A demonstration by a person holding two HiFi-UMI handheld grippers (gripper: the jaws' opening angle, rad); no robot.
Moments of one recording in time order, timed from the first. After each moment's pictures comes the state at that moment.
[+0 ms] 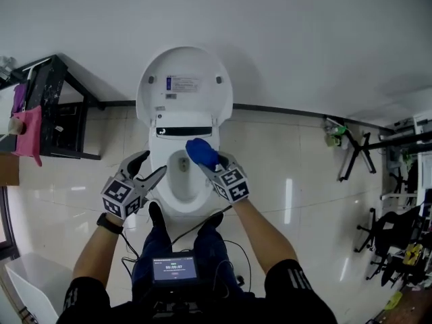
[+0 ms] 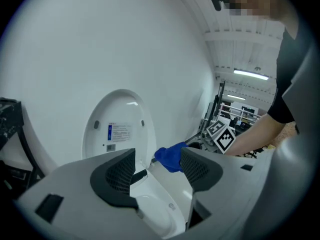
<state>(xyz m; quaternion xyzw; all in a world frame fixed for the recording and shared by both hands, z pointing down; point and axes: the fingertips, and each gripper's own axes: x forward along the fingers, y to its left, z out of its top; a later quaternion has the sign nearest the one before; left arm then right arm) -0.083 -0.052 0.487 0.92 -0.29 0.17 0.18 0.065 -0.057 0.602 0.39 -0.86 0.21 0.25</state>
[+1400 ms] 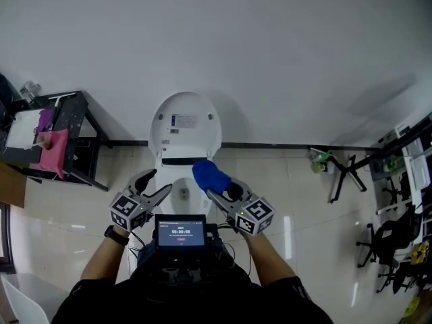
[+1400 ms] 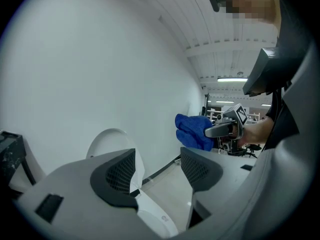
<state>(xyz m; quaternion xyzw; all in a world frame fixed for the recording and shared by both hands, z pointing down) -0.093 0.025 0.333 0.95 -0.28 0.10 0.10 0.055 0.053 0.312 0.41 -0.90 0.15 0.04</state>
